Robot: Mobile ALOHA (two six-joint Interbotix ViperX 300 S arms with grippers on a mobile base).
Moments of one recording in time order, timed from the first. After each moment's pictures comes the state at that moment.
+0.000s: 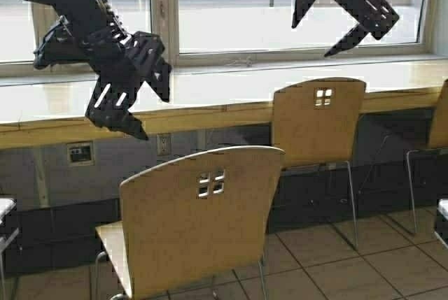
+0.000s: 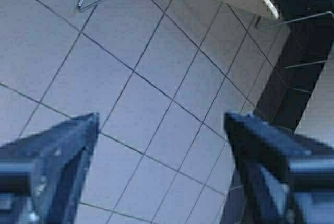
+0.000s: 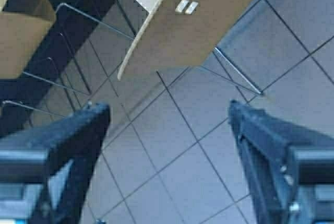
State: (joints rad) left arm -0.58 0.13 0.86 -0.84 -0.27 -0.73; right arm 0.31 -0.06 0.64 0.74 0.23 0.10
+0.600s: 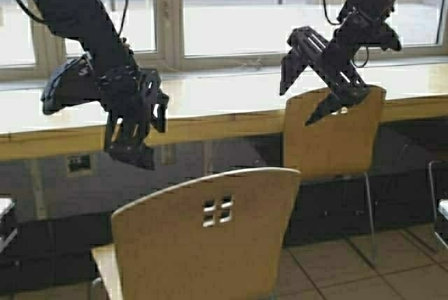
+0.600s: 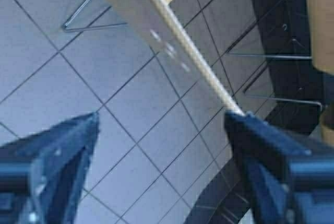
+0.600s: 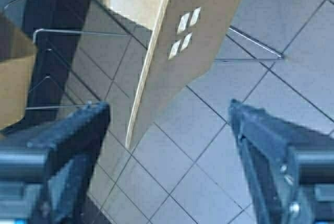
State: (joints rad) left arm -0.59 0.34 0.77 -0.90 -0.32 -0.94; right arm 0.32 0.30 0.54 1.01 0.21 0.11
